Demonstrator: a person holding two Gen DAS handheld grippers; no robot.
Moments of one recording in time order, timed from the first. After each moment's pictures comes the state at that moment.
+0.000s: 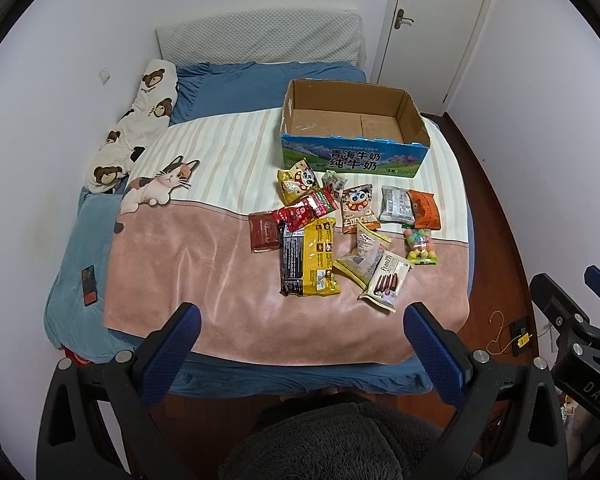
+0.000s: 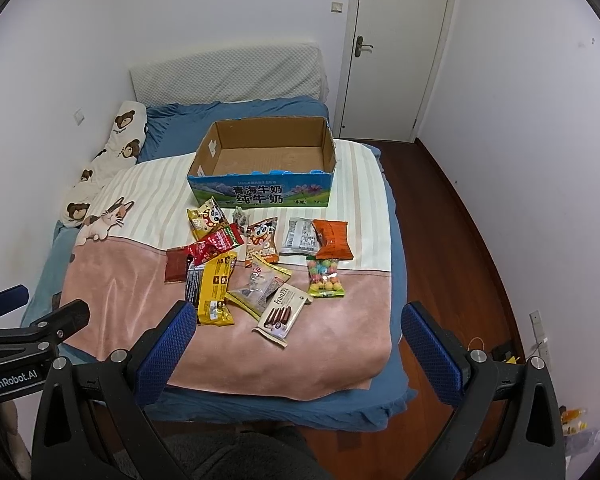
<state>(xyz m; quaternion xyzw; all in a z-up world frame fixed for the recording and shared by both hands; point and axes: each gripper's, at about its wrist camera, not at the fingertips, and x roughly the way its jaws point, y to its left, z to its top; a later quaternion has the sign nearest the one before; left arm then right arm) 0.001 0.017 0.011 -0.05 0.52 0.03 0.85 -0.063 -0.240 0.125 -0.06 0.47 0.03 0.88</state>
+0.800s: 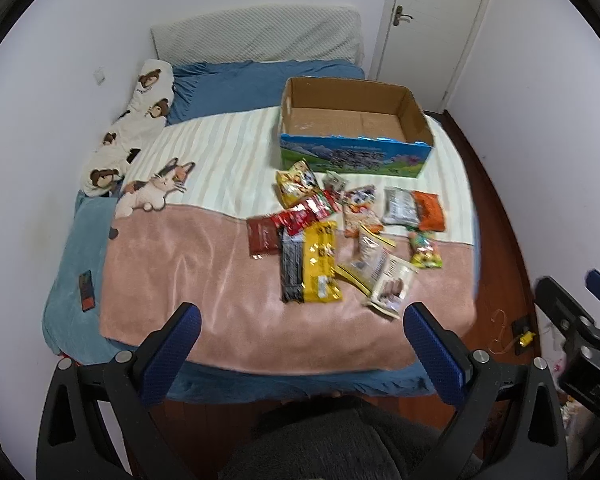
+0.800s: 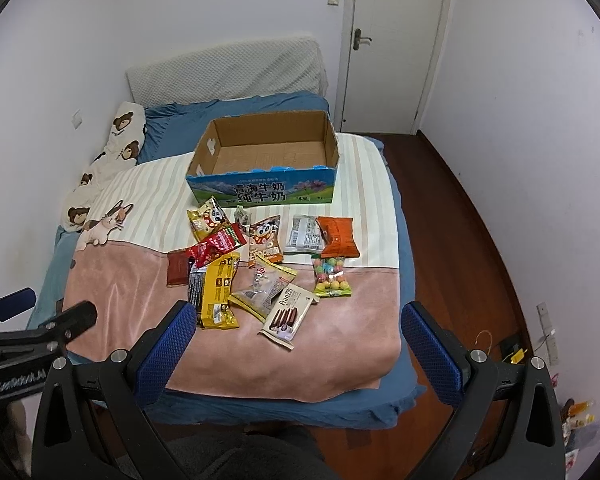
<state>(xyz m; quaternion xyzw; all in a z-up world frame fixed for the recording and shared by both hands) 0.023 0.014 -0.008 -0.04 0.52 0.04 0.85 -0.047 -0.241 0.110 -0.04 0.49 0.03 0.87</state>
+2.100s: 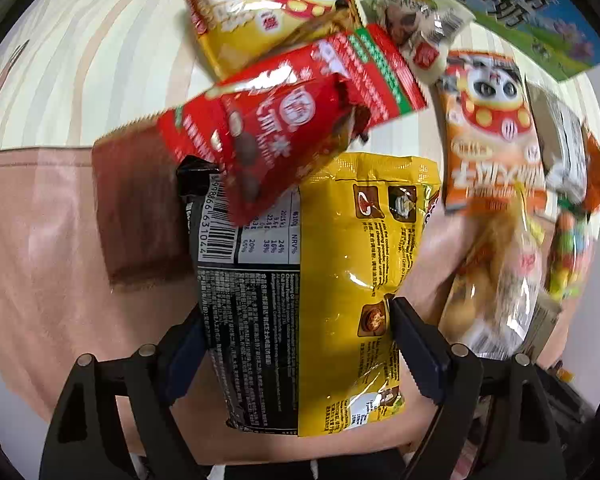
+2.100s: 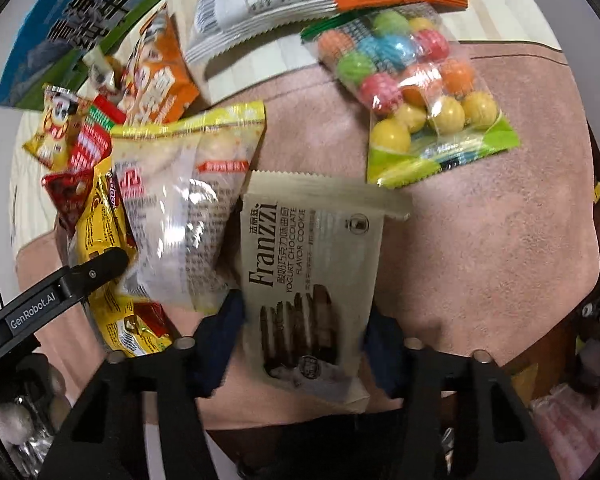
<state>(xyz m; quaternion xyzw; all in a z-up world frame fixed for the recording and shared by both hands) 0.198 0.035 -0.334 -0.08 0.71 -0.01 0.70 0.103 -0.253 -0.274 0.14 0.72 -0.01 0.67</state>
